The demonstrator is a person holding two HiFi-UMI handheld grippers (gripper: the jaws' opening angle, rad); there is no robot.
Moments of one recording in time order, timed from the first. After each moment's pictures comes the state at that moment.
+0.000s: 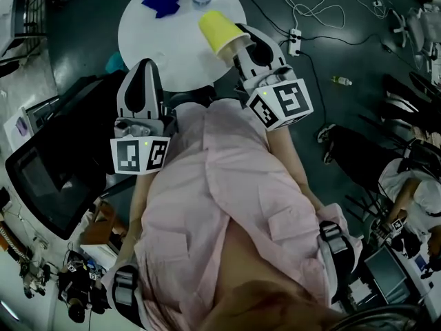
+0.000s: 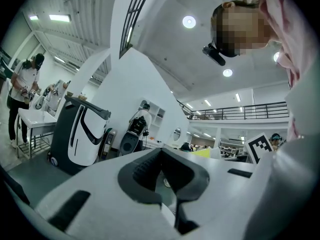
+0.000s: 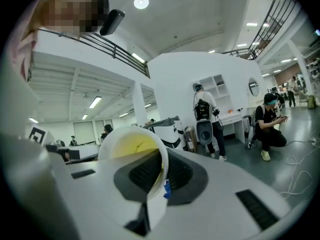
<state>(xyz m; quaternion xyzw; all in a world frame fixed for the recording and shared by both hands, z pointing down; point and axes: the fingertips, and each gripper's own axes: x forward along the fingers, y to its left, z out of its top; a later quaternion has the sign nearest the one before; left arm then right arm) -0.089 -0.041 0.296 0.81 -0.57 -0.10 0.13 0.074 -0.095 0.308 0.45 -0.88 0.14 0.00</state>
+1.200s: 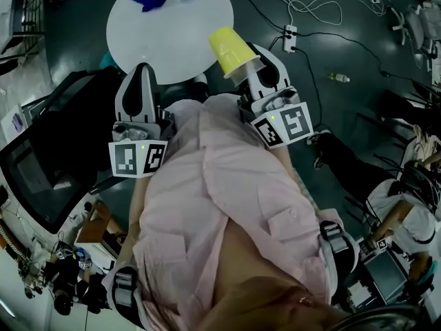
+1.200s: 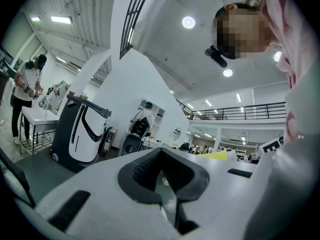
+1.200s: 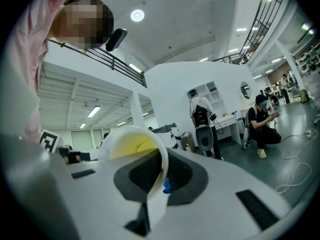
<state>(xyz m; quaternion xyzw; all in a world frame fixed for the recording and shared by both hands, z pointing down) -0.040 0.004 0.297 0.80 -0.57 -0.11 0.12 0.150 -0.019 0.308 0.47 -0.87 0.14 -0.05</state>
